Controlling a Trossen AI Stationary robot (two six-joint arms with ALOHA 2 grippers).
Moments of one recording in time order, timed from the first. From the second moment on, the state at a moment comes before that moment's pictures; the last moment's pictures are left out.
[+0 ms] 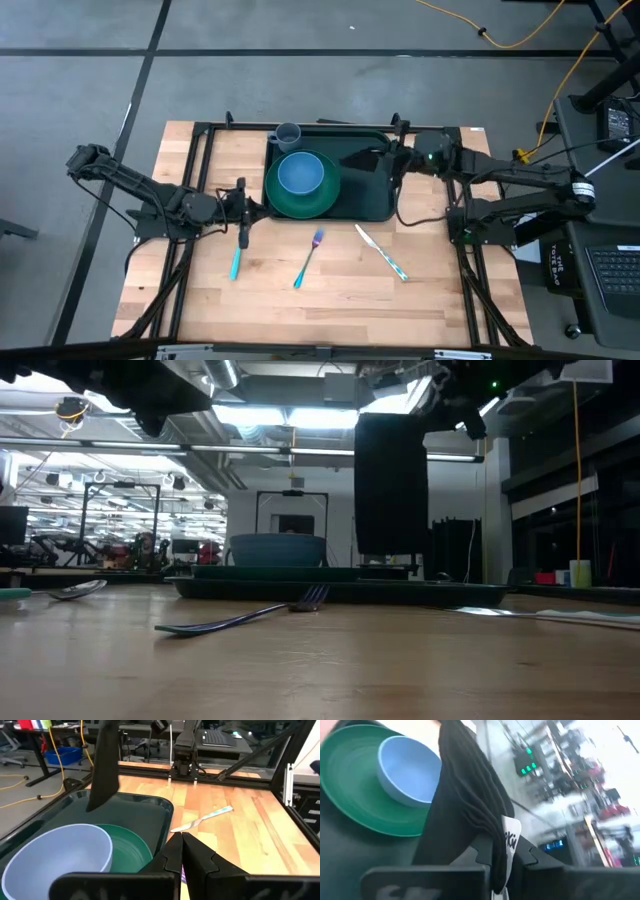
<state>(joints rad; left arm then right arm) -0.34 0.80 0.43 0.11 -0.51 -0.20 -0.26 1.05 0.85 -0.17 0.22 -0.80</state>
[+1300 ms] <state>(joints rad) -0.25 0.80 0.43 0.11 -0.45 -0.19 -0.63 1.45 0.85 -0.24 -0.23 -0.89</state>
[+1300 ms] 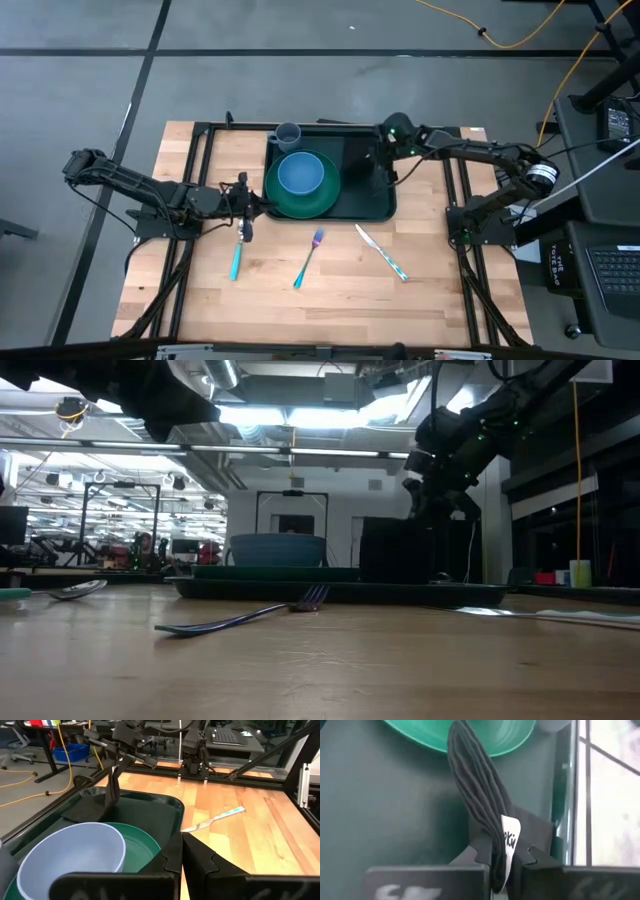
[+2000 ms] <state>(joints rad) -0.25 0.80 0.43 0.11 -0.44 -0.19 -0.56 1.45 0.72 -0.29 -0.18 -0.74</state>
